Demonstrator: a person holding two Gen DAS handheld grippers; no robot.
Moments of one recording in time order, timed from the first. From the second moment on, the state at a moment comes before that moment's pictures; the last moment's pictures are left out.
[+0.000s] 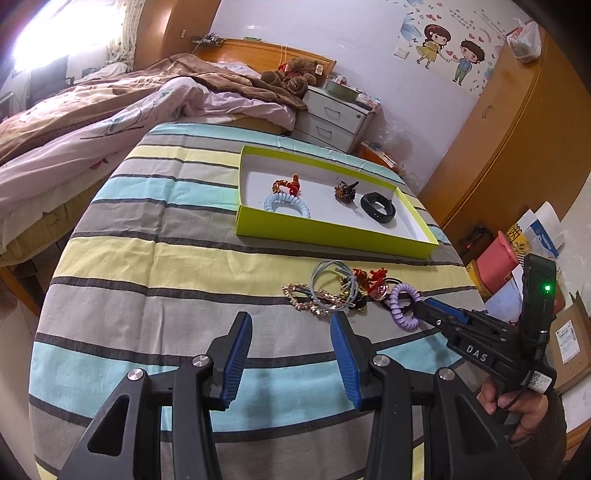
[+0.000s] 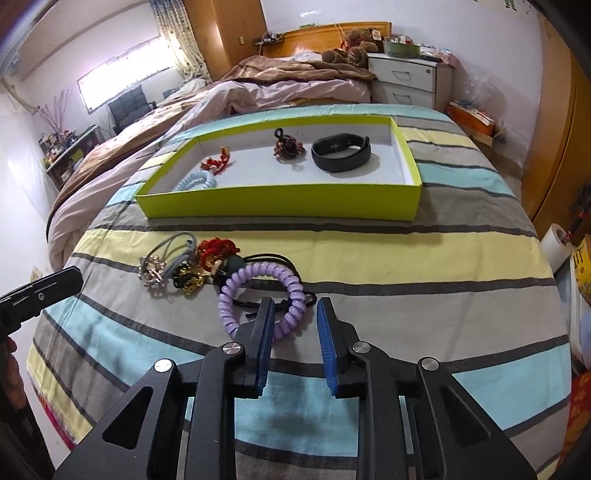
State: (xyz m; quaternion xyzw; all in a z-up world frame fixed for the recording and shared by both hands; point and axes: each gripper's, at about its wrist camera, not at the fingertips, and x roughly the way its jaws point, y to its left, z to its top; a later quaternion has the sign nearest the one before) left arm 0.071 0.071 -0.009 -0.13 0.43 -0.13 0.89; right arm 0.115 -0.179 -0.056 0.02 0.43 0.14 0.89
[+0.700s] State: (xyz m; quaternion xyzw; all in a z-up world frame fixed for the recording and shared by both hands) left arm 0.096 0.063 -0.027 -0.12 0.45 -0.16 0.87; right arm 0.108 -0.198 -0.036 0.05 0.41 0.11 0.90
